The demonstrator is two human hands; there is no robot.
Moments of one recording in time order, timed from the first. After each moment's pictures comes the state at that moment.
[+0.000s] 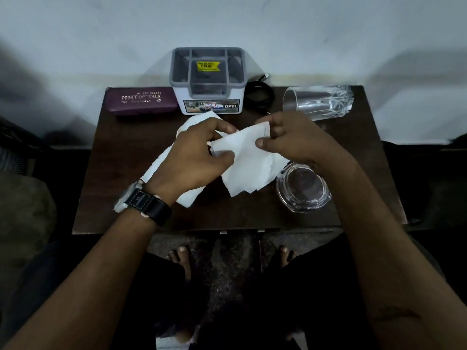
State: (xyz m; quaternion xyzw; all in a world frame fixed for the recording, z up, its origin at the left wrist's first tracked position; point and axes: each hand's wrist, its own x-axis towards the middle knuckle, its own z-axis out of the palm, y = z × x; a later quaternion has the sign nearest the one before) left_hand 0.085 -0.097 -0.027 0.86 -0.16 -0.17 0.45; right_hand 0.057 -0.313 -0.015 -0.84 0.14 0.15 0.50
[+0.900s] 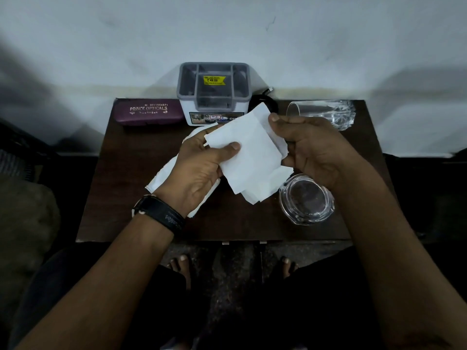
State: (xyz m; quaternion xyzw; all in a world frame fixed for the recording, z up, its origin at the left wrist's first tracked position) left_hand 0.086 -0.118 -0.032 0.54 0.12 -0.25 0.79; right_hand 0.050 -0.309 0.008 -0.60 0.24 0.09 0.76
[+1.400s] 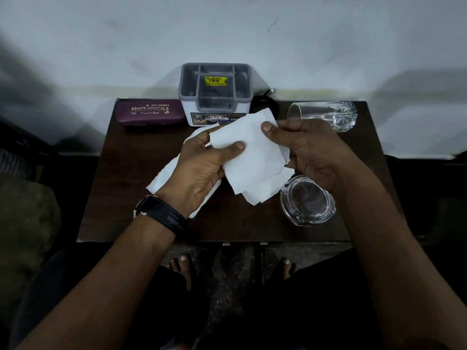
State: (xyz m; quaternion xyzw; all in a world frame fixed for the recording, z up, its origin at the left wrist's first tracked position) left_hand 0.082 -0.122 -0.021 0.56 0.13 -0.25 0.78; right_hand 0.050 -0.309 0.002 -0.64 0.22 0.09 0.73
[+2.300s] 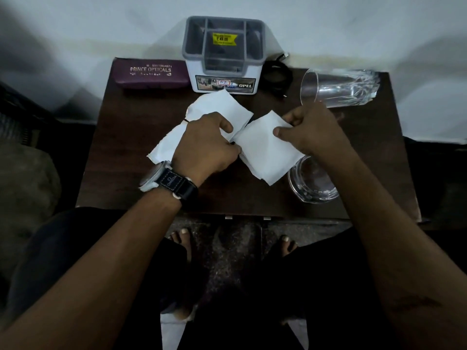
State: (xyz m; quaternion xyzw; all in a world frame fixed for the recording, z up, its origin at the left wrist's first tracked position) left_hand 0.077 -0.106 -0.044 0.89 -0.01 -0.21 0.41; right_hand 0.058 -0.313 -0.048 -0.91 0.18 0.06 0.37
